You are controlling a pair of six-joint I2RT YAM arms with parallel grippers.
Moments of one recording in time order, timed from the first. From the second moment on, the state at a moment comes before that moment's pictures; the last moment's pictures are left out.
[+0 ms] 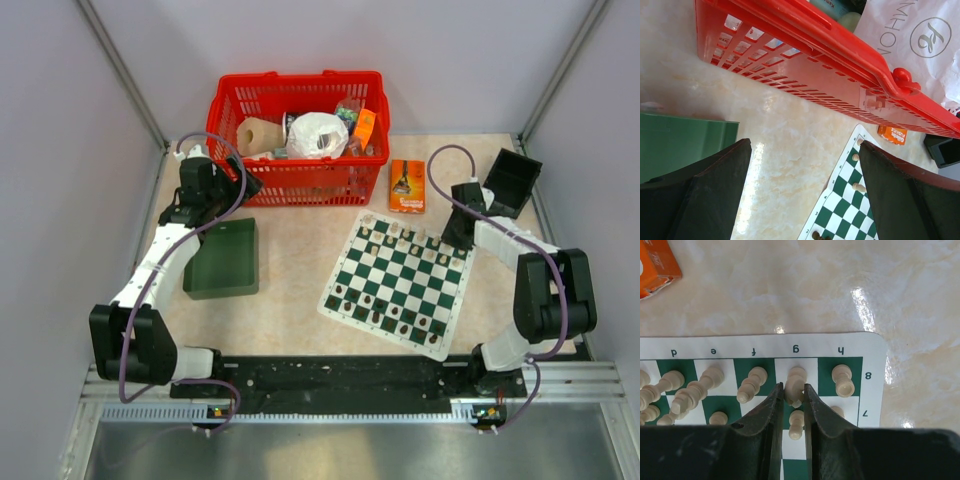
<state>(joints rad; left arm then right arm) -0.09 1.34 1.08 -0.26 0.11 -0.70 0.11 1.57 0.92 -0.38 0.22 0.52</state>
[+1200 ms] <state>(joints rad) -0.09 1.33 1.08 -0.27 0.06 -0.70 0.11 1.41 1.04 -0.45 0.13 0.47</state>
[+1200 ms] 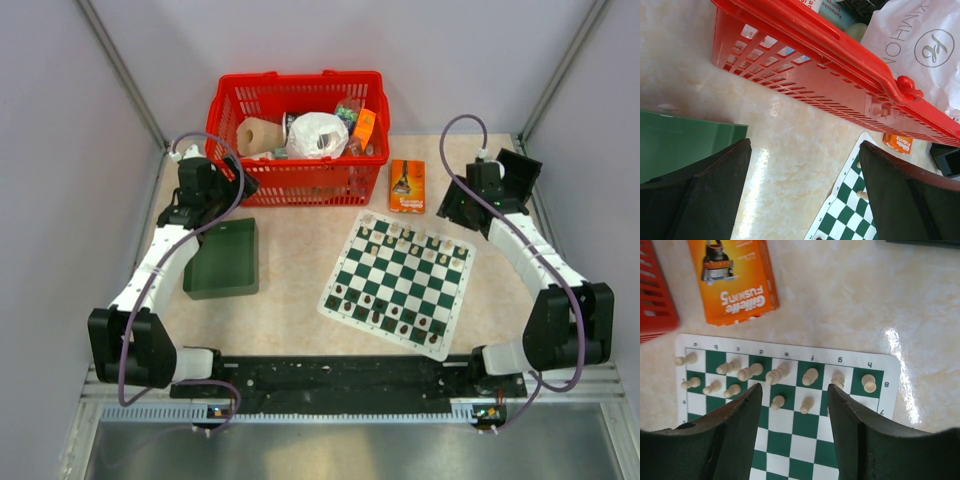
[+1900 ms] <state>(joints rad) -0.09 1.32 1.05 -0.27 0.06 -0.68 0.41 1.37 1.06 -0.46 0.11 0.53</state>
